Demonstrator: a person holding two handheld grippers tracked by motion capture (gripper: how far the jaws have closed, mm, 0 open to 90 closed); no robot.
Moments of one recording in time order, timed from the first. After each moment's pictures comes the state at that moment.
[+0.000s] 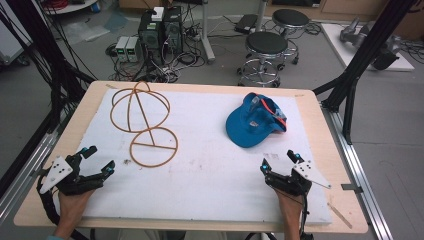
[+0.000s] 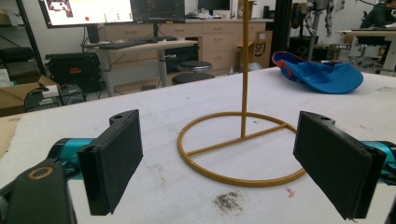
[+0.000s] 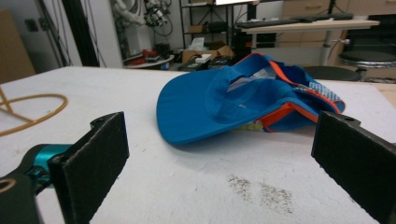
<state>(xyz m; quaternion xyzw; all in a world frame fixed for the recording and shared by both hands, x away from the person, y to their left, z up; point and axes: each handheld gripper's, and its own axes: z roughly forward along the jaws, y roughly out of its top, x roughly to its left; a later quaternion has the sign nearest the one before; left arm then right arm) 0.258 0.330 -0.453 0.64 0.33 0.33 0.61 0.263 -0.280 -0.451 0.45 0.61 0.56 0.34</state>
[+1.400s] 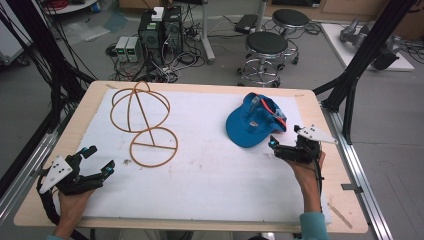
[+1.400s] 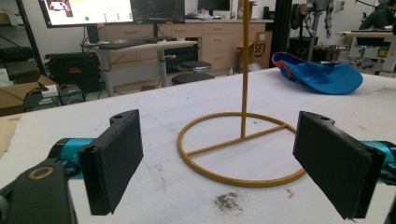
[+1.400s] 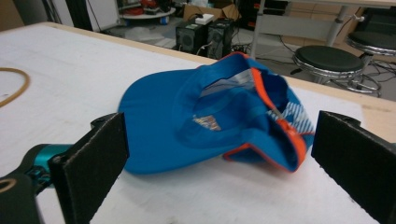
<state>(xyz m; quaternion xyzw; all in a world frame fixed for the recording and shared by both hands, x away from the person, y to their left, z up) 0.258 0.331 -0.453 0.64 0.33 0.33 0.61 0.335 -0.305 -0.389 0.44 0.69 0.48 0.32</state>
